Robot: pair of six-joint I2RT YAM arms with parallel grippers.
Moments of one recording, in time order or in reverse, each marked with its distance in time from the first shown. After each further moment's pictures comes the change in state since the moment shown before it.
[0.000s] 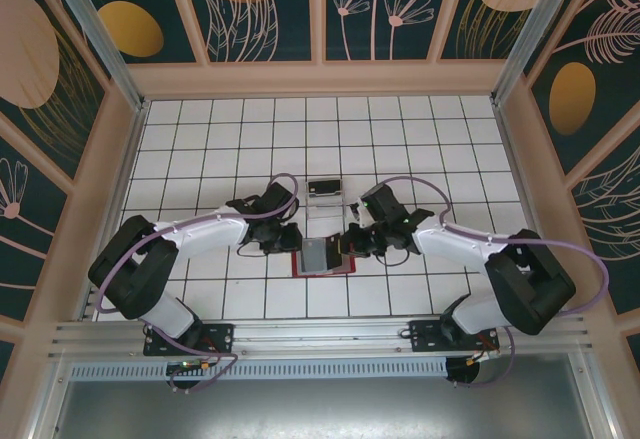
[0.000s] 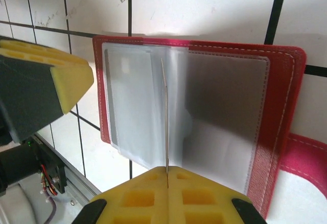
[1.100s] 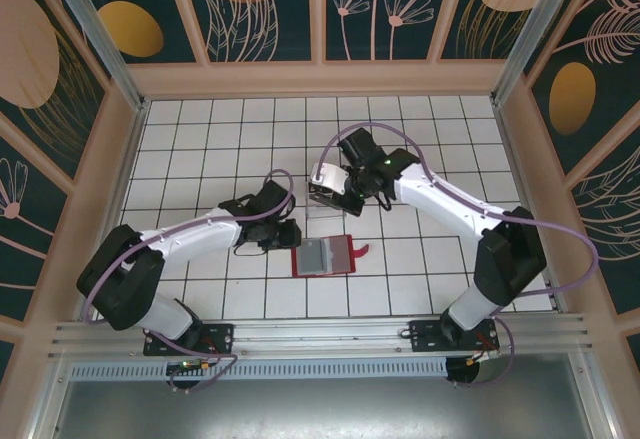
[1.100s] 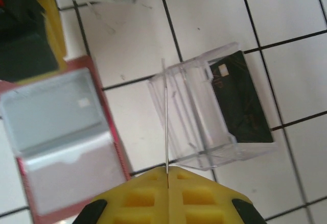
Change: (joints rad) left arm 0.000 -0.080 -0.018 0.005 -0.023 0.000; right arm 0.000 0.221 0.652 -0.486 0.285 -1.405
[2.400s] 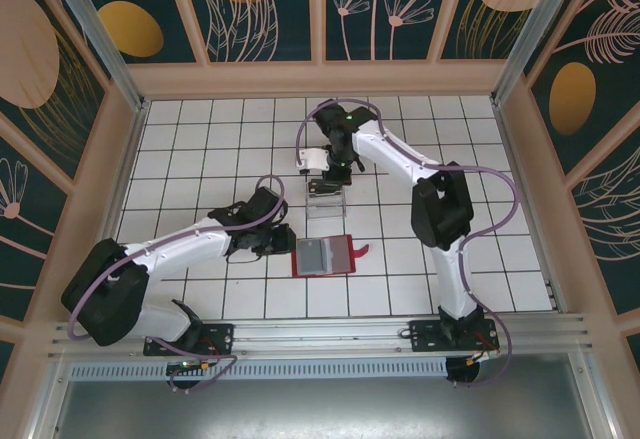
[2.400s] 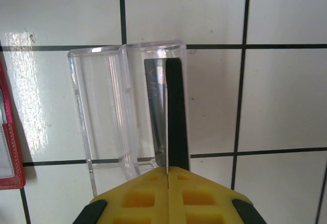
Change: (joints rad) left arm 0.000 -0.099 -0.077 0.011 -0.006 -0.013; right arm -0.063 0.525 0.599 -0.346 0.071 -0.316
